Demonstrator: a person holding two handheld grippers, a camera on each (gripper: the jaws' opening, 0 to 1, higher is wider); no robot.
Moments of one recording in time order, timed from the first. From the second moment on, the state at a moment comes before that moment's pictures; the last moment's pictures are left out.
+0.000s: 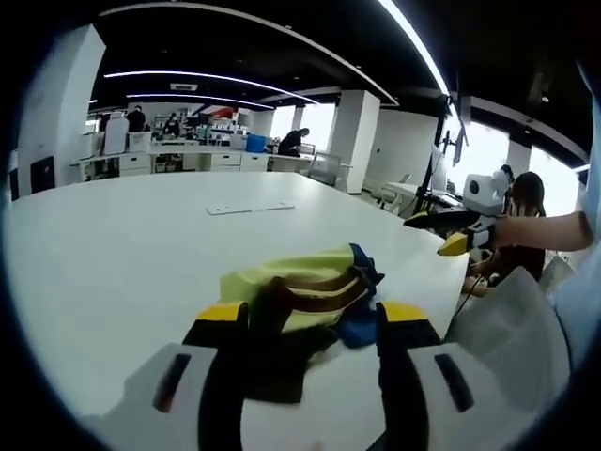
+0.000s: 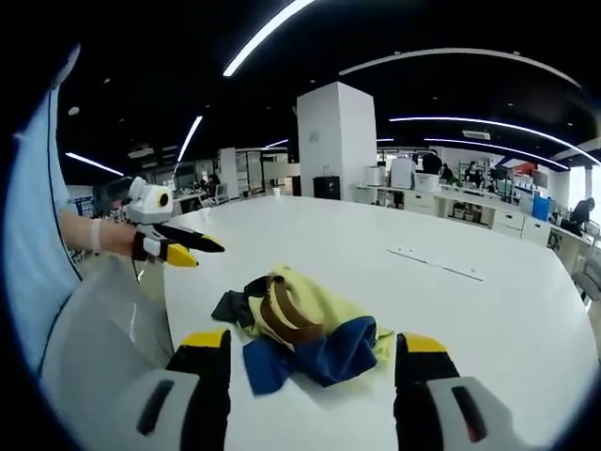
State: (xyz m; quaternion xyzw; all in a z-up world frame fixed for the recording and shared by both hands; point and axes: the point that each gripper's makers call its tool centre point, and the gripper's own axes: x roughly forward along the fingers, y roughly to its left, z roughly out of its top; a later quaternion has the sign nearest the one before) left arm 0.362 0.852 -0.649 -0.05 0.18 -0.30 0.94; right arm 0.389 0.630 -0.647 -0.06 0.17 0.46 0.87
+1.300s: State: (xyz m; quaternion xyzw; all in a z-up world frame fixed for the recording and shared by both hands) left arm 0.388 0.858 -0.665 -0.01 0.20 -0.31 0.93; right arm 0.402 0.618 -0.665 -0.08 0.21 0.46 0.86
